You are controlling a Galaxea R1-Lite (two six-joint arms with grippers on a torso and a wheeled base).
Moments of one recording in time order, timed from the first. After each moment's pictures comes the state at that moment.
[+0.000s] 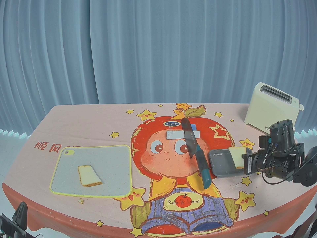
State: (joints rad) left arm 0.01 0.02 -0.02 0.00 0.00 0.00; right arm 0.47 1.63 -0.56 -0.39 -0.30 0.19
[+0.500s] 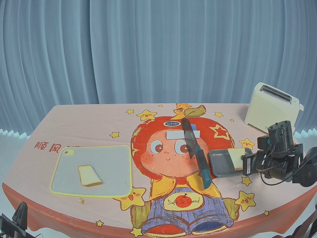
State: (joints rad) left arm 0.01 0.02 -0.02 0.00 0.00 0.00; right arm 0.47 1.64 -0.55 -0.39 -0.30 0.19
